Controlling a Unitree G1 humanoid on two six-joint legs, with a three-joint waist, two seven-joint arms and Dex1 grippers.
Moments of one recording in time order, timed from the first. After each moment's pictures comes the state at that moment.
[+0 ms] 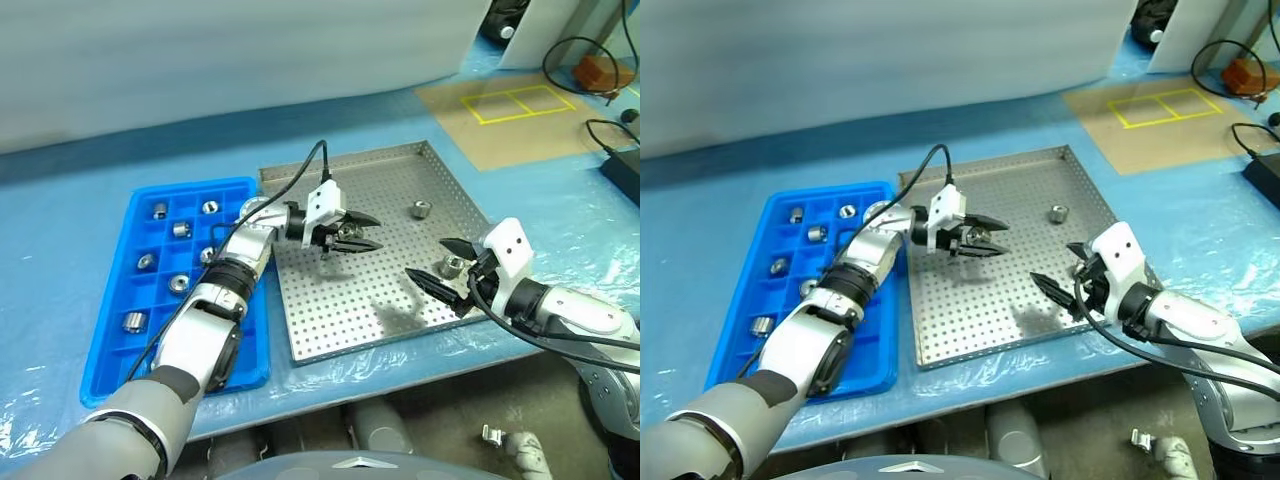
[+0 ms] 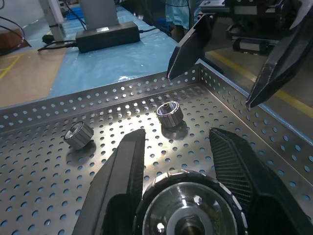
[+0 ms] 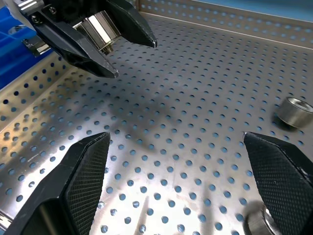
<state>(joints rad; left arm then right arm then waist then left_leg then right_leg) -0.86 0.13 -0.12 0.72 -0.11 -0.20 -1.35 -0.02 -0.70 -0.21 -0.63 0.52 0.82 0.62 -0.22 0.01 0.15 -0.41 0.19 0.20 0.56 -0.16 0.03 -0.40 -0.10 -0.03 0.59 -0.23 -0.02</state>
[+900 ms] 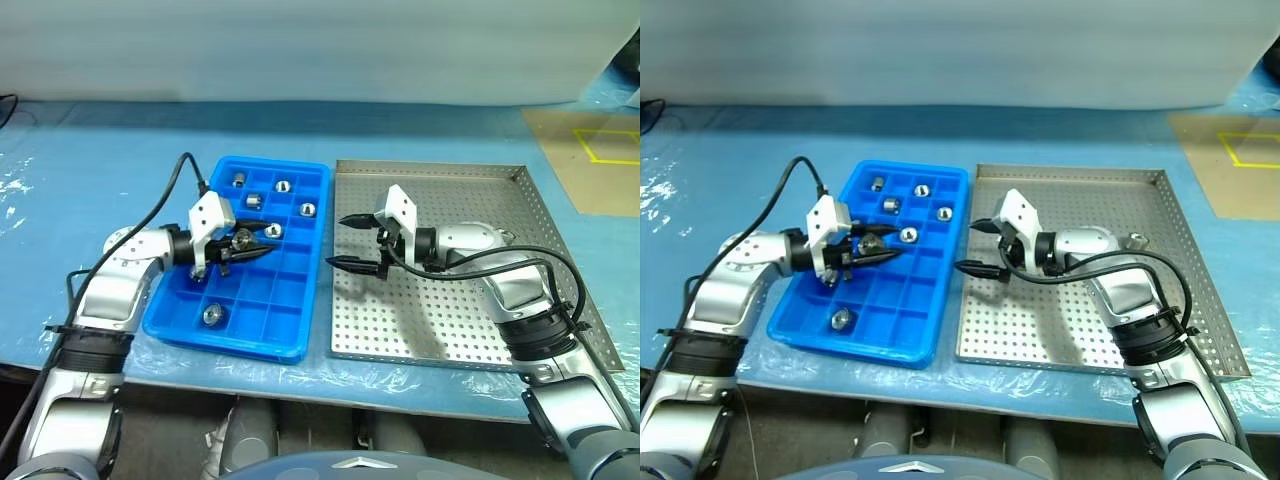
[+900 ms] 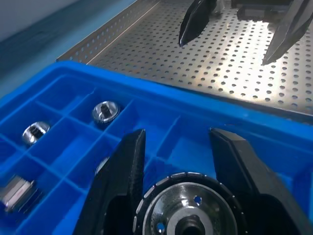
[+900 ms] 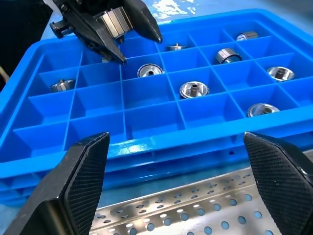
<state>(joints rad) -0.37 0.61 0.02 -0.01 -0.28 0.23 -1.13 -0.54 -0.54 0.23 -0.07 0.35 0.51 0.98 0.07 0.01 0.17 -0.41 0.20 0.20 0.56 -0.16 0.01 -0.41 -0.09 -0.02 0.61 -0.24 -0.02</state>
